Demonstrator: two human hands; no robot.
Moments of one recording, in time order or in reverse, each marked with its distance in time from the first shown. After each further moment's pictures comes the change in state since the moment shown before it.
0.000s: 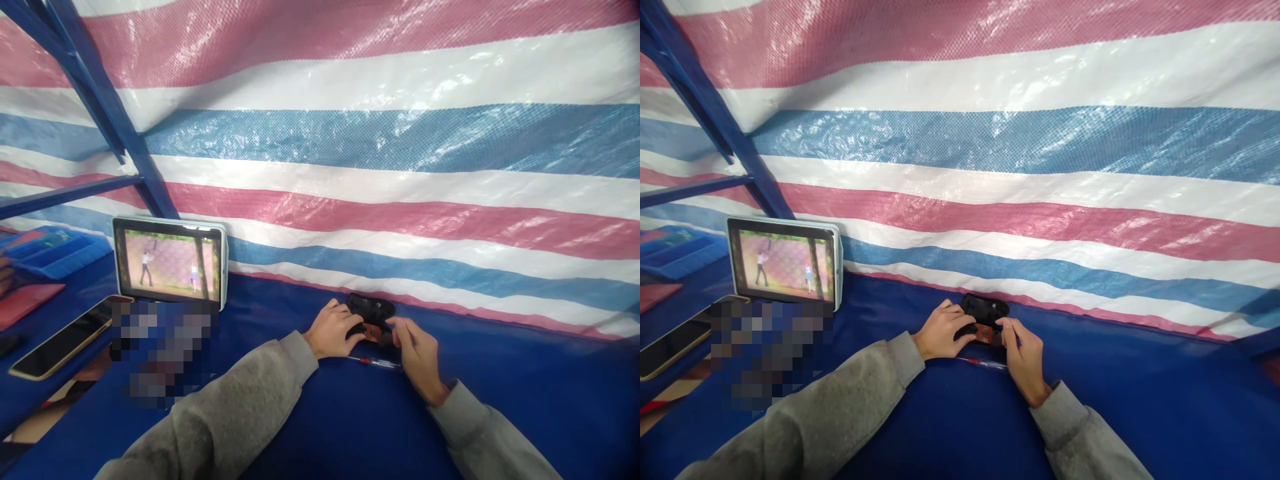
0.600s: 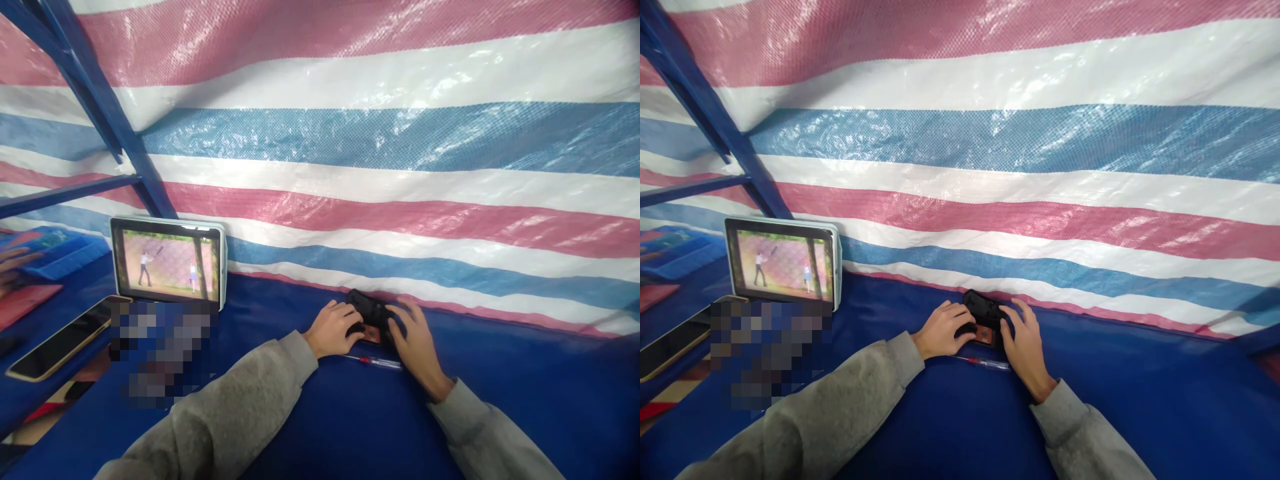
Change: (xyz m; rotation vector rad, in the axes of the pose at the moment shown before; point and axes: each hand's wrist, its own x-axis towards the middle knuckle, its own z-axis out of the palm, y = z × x) left_hand 0.001 0.001 0.000 -0.045 -0.063 -0.062; right_hand 0.014 0.035 0.006 -0.276 -0.001 -0.149
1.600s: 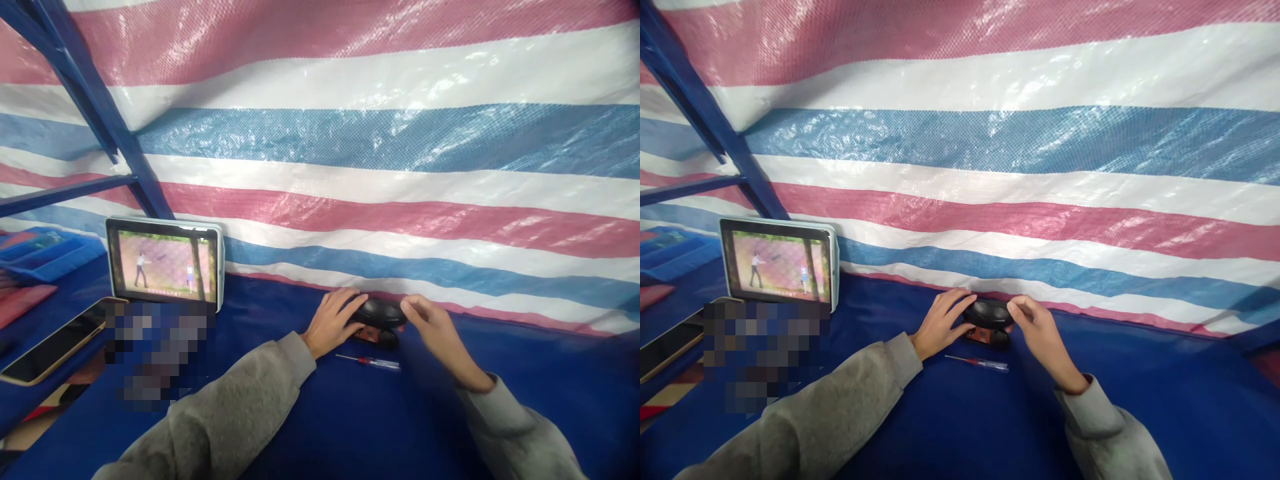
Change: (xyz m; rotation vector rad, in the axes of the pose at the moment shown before) left_hand 0.000 -0.002 -0.005 -0.013 0.268 0.063; right_hand 0.043 -0.025 -0.058 0.490 -0.260 0.243
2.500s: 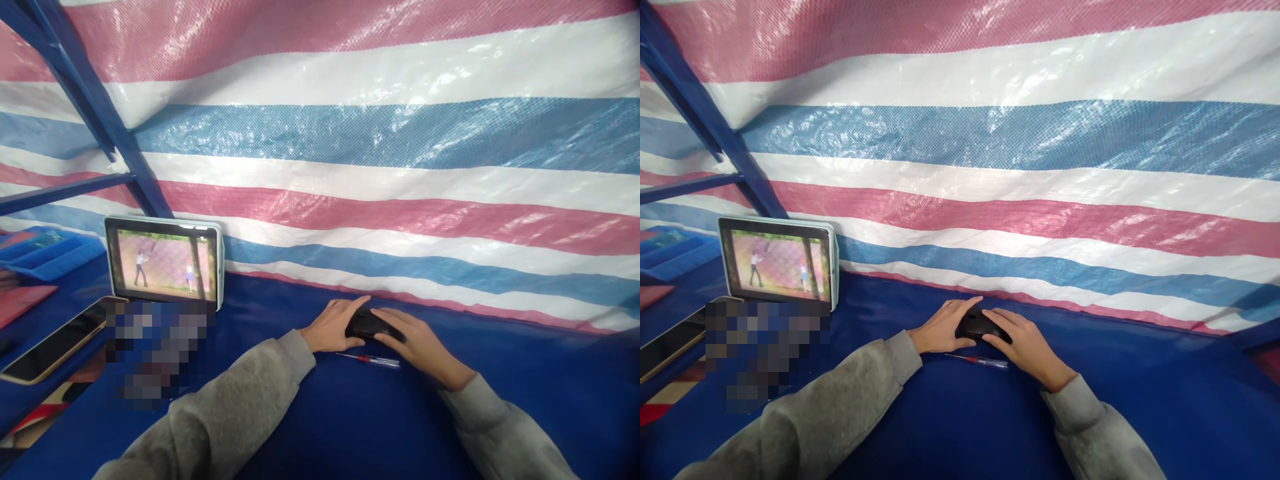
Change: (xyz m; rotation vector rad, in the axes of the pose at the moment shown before) left_hand 0.005 -0.002 0.002 -0.257 -0.391 -0.162; right_hand -0.013 0.035 0.016 -0.553 -0.182 -0.469
